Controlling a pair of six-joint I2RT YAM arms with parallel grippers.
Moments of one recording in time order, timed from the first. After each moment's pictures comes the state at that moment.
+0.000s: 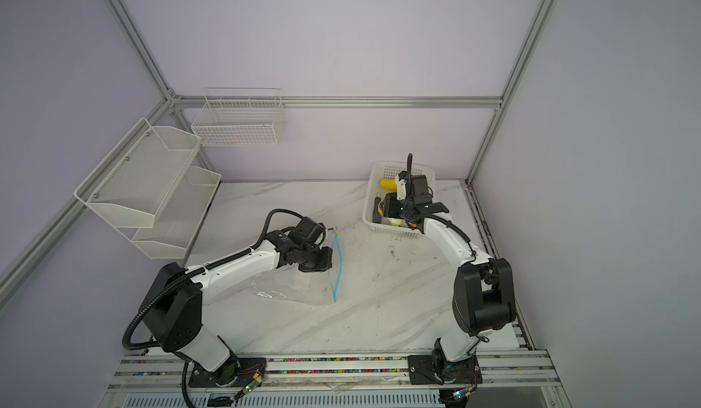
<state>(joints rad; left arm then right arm) -0.67 1.63 1.17 -0.62 0.18 -0.65 0.27 1.60 1.27 -0.35 -0.27 0.31</state>
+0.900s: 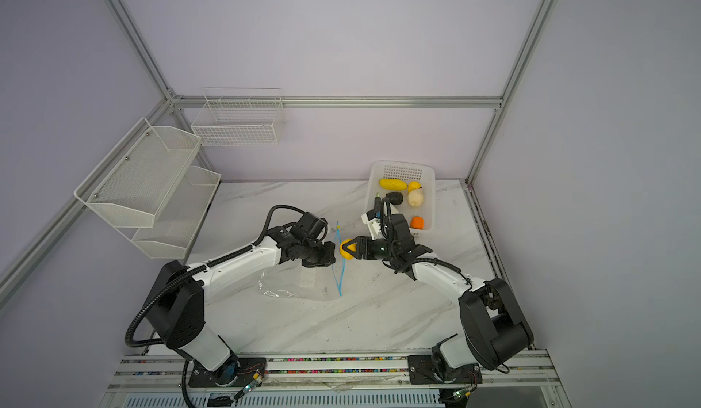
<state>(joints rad) -0.67 1.65 1.23 -0.61 0.19 -0.67 0.48 1.44 0.80 0.09 -0.66 0.59</state>
